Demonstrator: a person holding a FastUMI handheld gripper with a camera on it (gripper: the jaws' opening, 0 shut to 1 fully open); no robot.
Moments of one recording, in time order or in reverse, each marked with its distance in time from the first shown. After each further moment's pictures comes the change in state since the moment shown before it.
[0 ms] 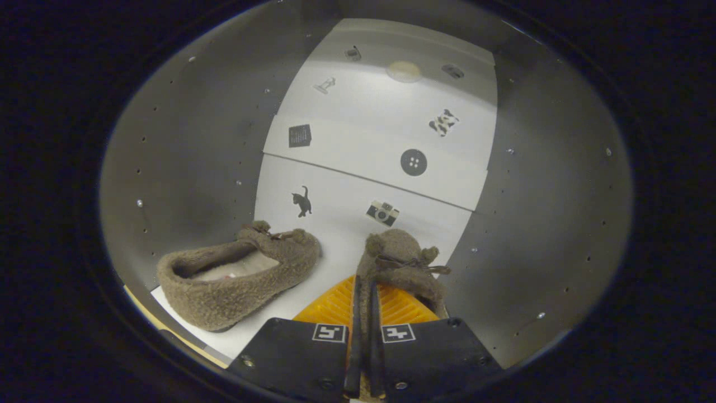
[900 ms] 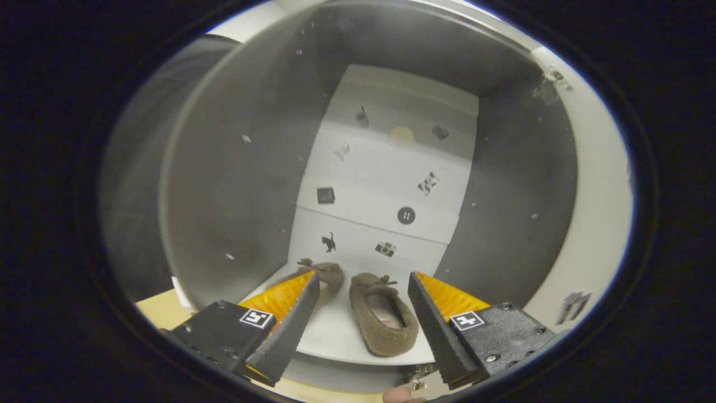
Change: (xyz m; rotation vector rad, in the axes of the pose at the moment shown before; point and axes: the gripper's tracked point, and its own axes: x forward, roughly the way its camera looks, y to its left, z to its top) arm -0.172 0.038 0.078 0.025 -0.164 0.020
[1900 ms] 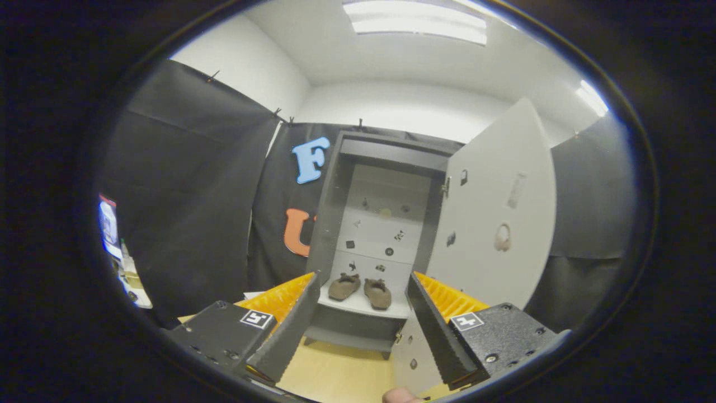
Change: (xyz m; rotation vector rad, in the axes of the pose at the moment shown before) arm -0.409 -0.029 0.050 0.059 -0.167 0.001
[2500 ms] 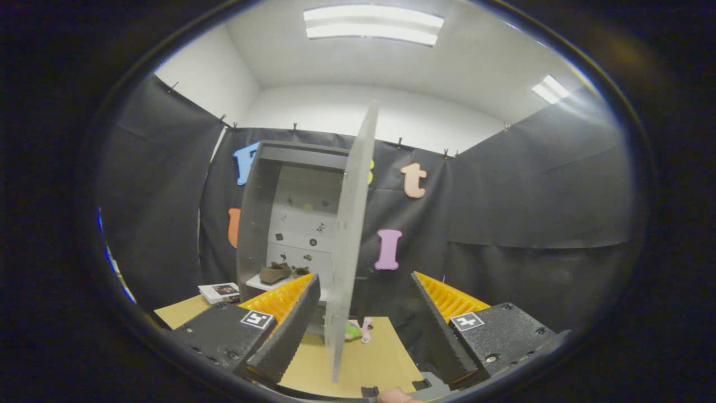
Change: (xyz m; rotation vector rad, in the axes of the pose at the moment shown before) arm -0.094 -0.198 -0.029 0.065 0.015 -0.272
